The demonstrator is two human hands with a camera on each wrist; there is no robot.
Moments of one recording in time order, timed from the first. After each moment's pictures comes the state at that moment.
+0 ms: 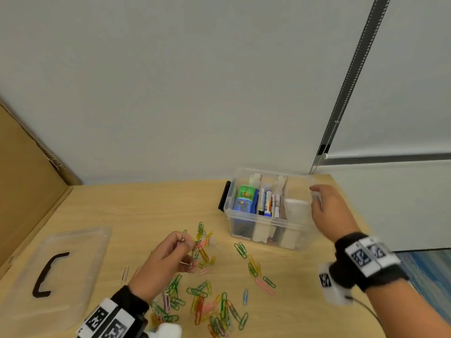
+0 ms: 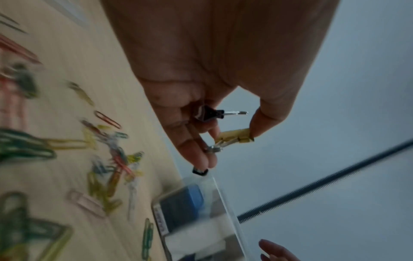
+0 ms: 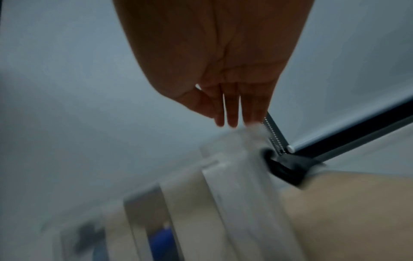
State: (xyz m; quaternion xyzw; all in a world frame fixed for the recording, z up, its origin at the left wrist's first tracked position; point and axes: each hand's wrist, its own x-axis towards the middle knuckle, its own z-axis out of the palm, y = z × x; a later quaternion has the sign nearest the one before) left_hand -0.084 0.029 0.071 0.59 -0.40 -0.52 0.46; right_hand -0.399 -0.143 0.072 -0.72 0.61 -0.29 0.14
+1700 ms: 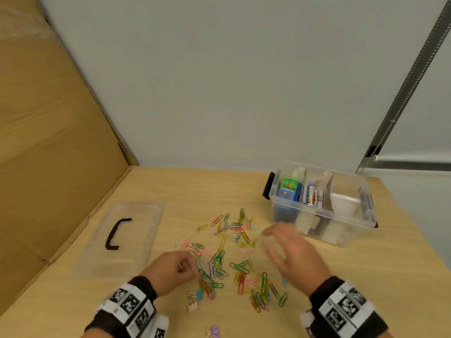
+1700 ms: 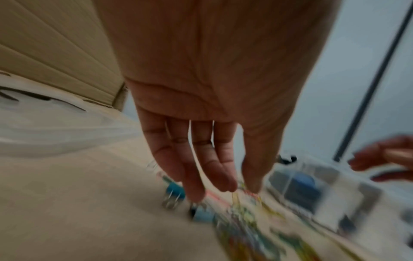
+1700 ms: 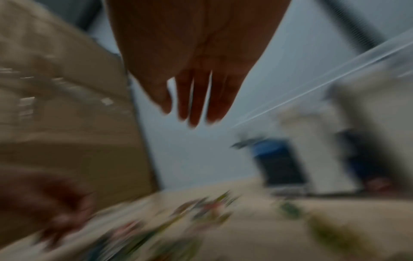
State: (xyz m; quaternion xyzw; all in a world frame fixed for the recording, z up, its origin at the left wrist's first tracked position) left_hand -0.002 0.105 0.024 0.74 -0.58 -0.32 0.12; right_hand -0.280 -0.007 0.047 -0.89 0.38 -0.19 0.15
